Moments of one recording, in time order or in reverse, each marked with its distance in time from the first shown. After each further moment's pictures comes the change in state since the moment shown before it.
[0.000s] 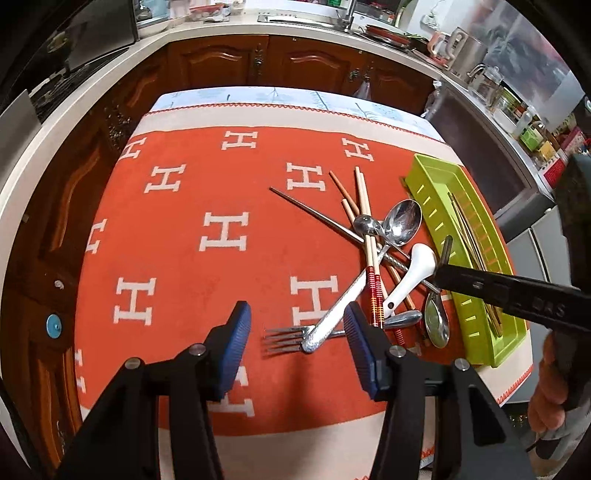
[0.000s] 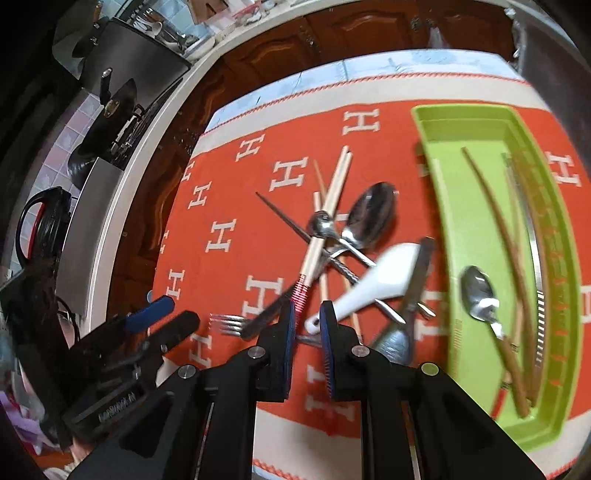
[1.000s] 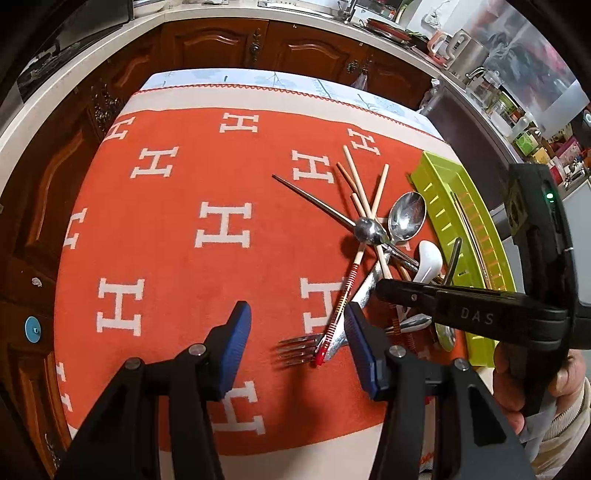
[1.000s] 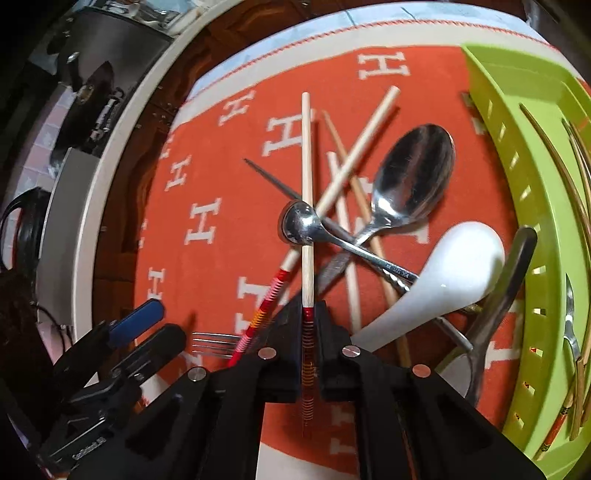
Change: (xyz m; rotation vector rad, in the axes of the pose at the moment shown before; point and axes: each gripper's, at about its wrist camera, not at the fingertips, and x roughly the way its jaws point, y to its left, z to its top) left arm 0.026 0.026 0.008 -0.028 0.043 -0.084; right arm 0.091 0.009 0.016 0.035 0.091 0.011
